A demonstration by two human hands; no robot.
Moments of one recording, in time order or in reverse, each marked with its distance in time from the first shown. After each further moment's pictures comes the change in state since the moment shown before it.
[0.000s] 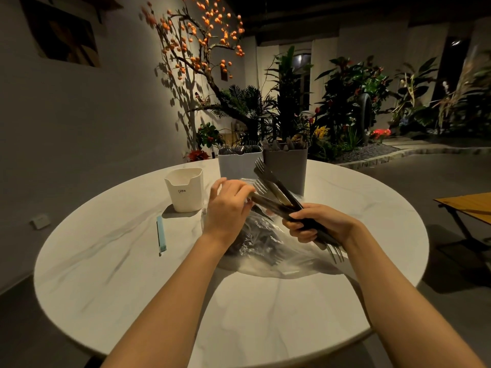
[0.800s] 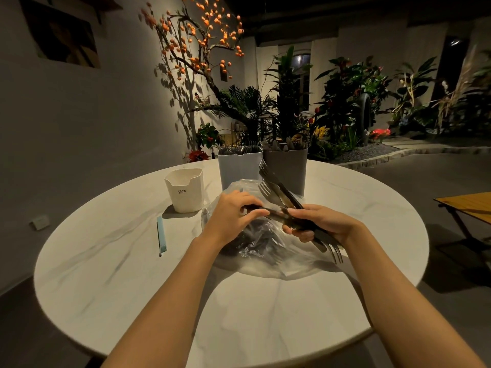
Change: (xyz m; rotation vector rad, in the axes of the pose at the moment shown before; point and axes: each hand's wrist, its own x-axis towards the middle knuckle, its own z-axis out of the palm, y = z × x) left_hand 0.004 0.002 -0.009 -0.489 -0.334 -0.144; right_hand 0.000 0.003 0.001 -0.059 0.124 0.016
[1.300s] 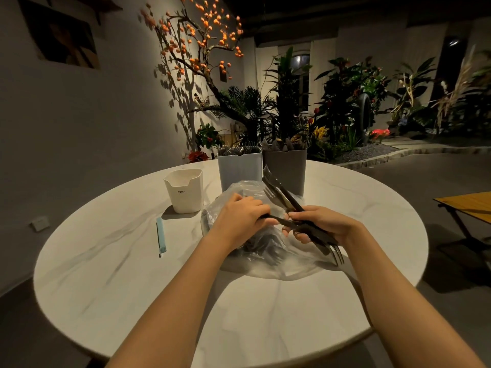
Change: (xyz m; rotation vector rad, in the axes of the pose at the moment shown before) left_hand 0.003 0.010 0.008 0.503 -0.197 0.199; right_hand 0.002 0.001 -0.002 -0.025 0.135 0.078
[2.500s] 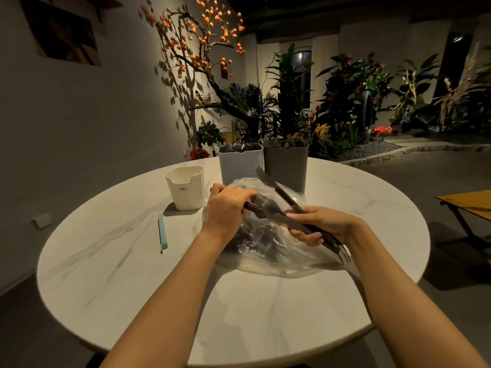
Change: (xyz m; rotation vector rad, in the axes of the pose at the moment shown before) left_hand -0.010 -0.008 -0.006 0.011 0.357 -0.164; right_hand -0.007 0.000 0.002 -0.018 -0.258 -0.023
